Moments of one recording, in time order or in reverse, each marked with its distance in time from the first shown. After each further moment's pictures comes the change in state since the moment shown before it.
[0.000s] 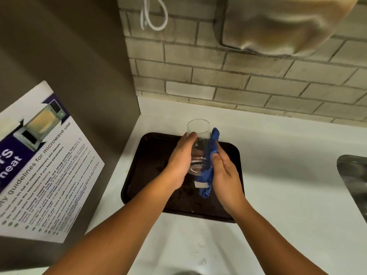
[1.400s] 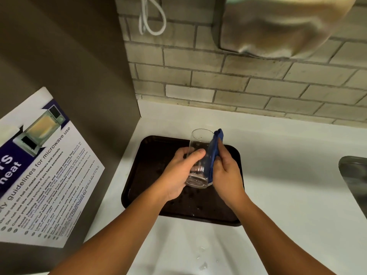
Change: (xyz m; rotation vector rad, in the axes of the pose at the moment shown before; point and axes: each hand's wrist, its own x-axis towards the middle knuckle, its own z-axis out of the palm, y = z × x) left_hand -0.009 -0.016 -0.020 -0.064 -0.153 -0.024; right_hand 0.020 0.001 -0.007 -0.128 0.036 0.022
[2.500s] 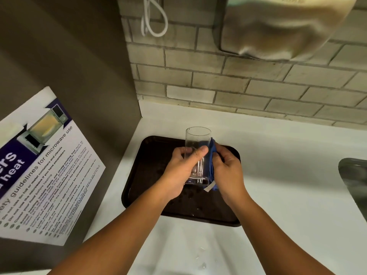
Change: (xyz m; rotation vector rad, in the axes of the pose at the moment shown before) left_hand -0.001 0.003 0.008 0.035 0.101 0.020; right_hand 0.007 -0.004 0.005 0.179 0.069 0.018
